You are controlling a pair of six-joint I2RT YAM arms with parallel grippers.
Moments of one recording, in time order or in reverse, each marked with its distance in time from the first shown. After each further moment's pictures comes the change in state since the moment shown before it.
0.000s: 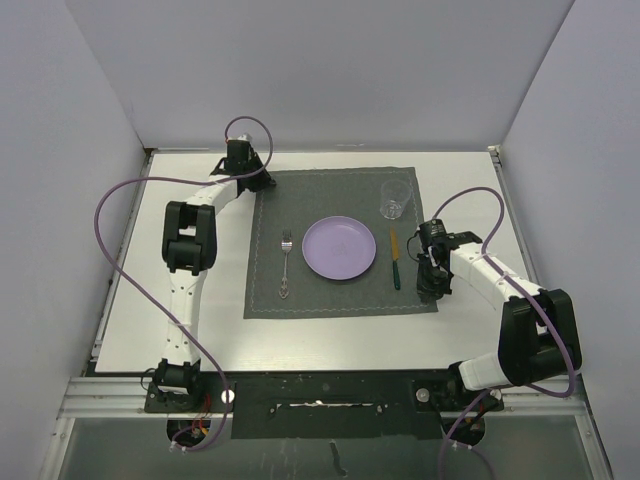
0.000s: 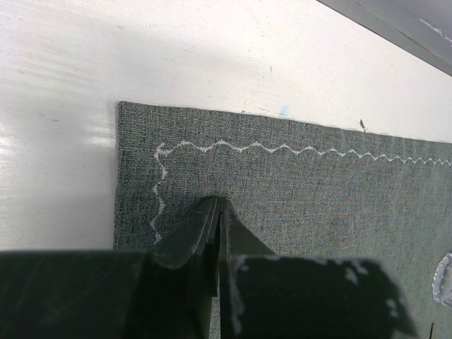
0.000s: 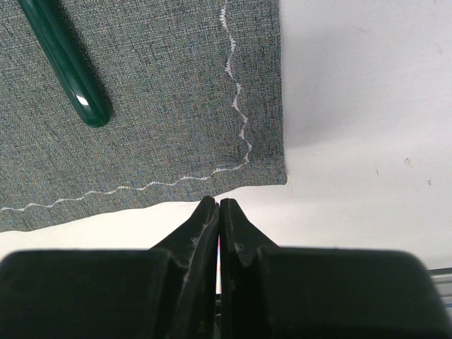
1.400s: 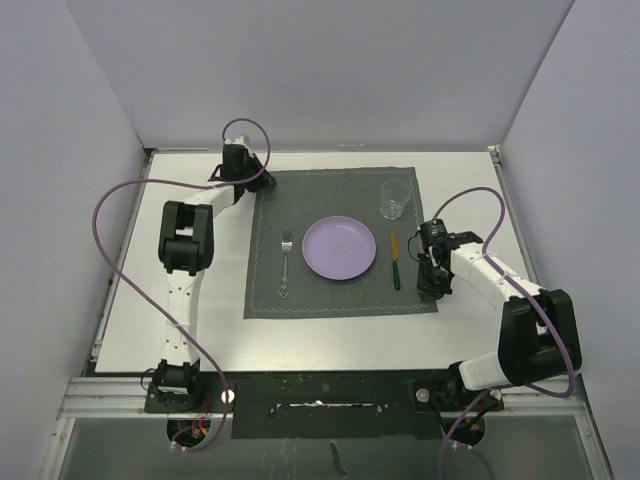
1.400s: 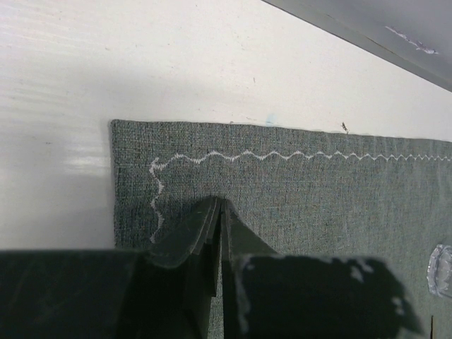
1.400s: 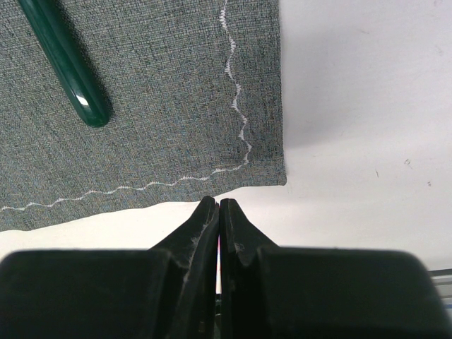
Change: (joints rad) left arm 0.017 -0.019 -0.109 0.198 0.066 0.004; right arm -0.006 0.000 0.000 0.001 -0.006 -0.006
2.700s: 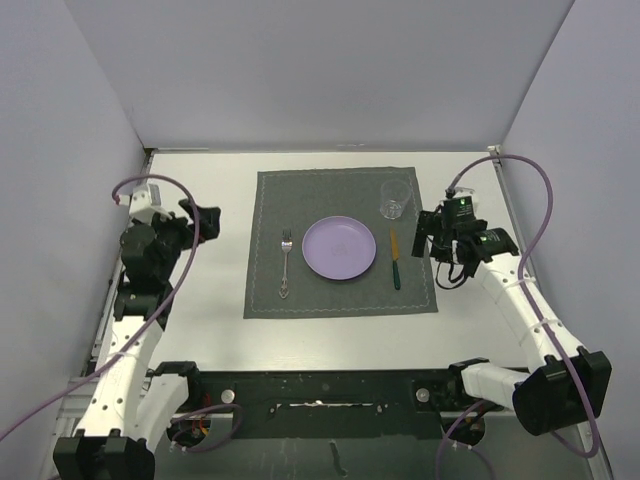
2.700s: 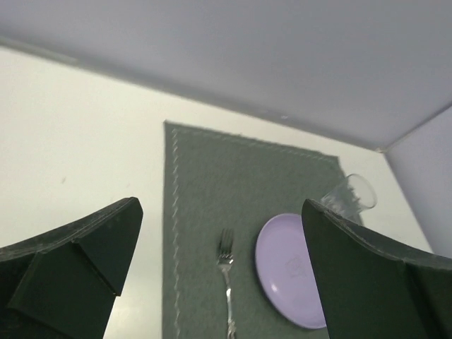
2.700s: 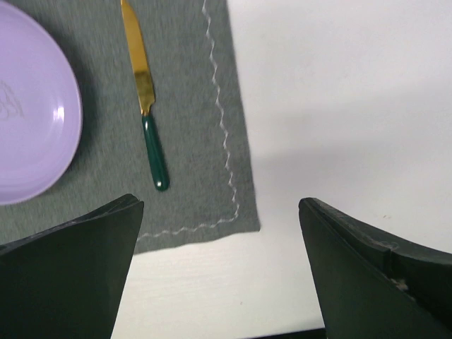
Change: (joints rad) left arm 0.142 -1.661 -1.194 0.014 -0.115 0.133; right arm 0.000 -0.238 0.166 0.036 0.126 -0.069
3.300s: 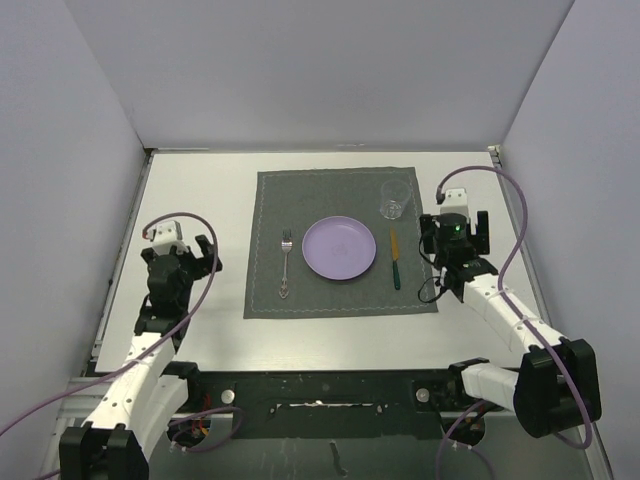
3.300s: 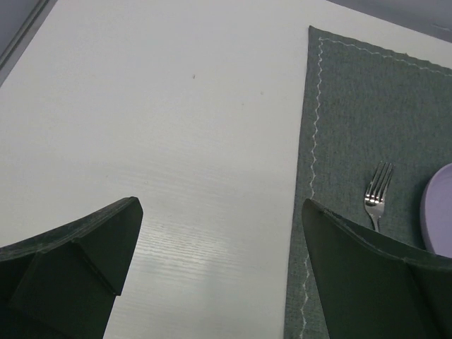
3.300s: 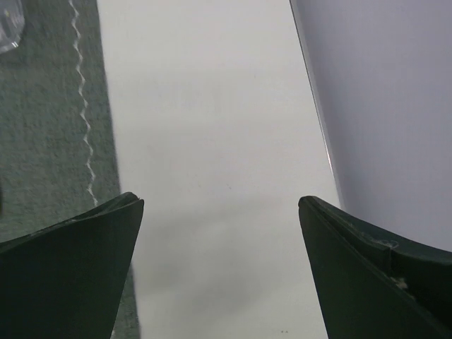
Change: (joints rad) left arm -0.067 -0.080 -0.388 0.128 -0.309 0.223; right arm 0.002 -0.024 -0.352 0.748 0.365 -0.453
